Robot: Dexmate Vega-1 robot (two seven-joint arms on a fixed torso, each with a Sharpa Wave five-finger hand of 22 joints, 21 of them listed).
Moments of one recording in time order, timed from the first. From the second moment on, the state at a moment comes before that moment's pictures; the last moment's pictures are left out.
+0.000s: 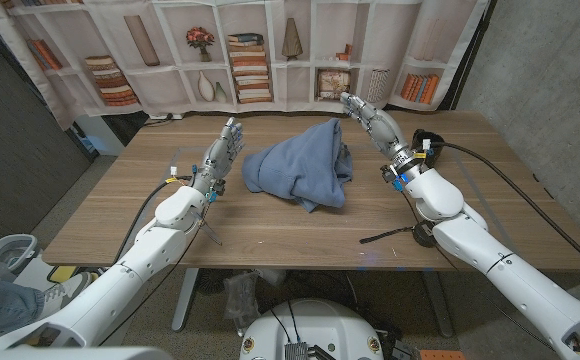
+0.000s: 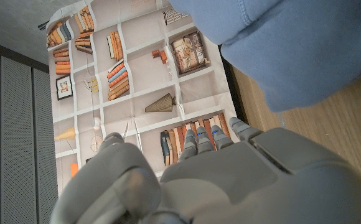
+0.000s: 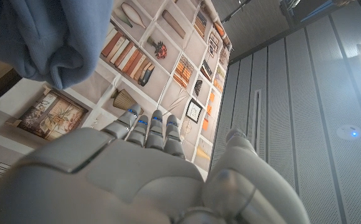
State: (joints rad) left arm 0.96 0.59 0.34 -1.49 -0.67 -0.28 -0.03; left_hand 0.33 0.01 -0.05 0.10 0.41 -0.02 0.02 0.21 0.18 -0.03 -0.04 0.21 0.18 -0.08 -0.01 0.19 0.18 -0.07 -0.04 0.20 0.17; right arm -0.95 -0.62 -0.41 -1.66 0.31 0.54 0.03; right_hand 0.18 0.01 0.24 -0.03 0.24 0.17 0.06 0.19 0.18 0.14 0.10 0.22 0.18 0.01 0.05 0.18 0.18 0.07 -0.04 0.27 0.18
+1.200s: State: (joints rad) left arm 0.97 0.60 0.34 -1.51 -0.67 -0.27 -0.03; left_hand 0.34 0.01 -0.06 0.10 0.41 -0.02 0.02 0.21 0.18 -0.03 -0.04 0.21 0.18 -0.07 -0.01 0.19 0.18 -0.07 -0.04 0.20 0.17; right arm -0.93 -0.62 -0.43 -1.70 0.14 0.53 -0.02; right_hand 0.18 0.01 0.24 -0.04 0.24 0.17 0.06 0.19 0.18 0.14 0.10 0.22 0.18 0.02 0.04 0.18 0.18 0.07 -0.04 0.26 0.18
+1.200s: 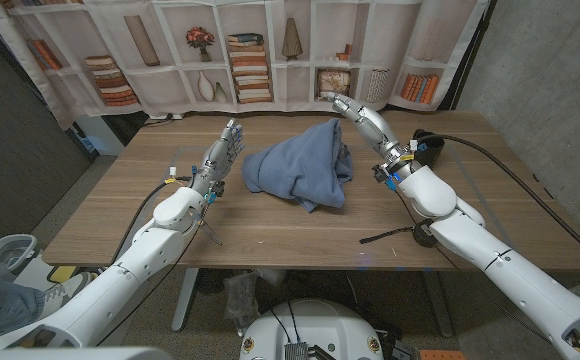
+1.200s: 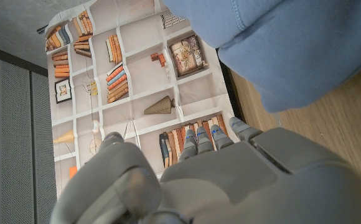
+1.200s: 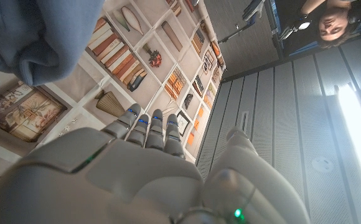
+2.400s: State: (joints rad) left arm 0.98 0.60 0.35 -1.52 -0.67 -0.27 -0.02; left_hand 0.34 0.01 -0.06 0.10 0.41 -0.01 0.02 0.21 0.18 -0.03 -0.04 0.21 0.18 -0.07 -0.01 0.19 0.18 -0.07 -0.04 0.20 0.17; right arm -0.90 -0.64 -0.45 -1.72 -0.04 0.52 -0.07; right_hand 0.22 -0.01 0.24 -0.07 0.24 0.08 -0.03 0.18 0.18 0.08 0.06 0.20 0.18 0.03 0.11 0.18 0.18 0.07 0.03 0.22 0.18
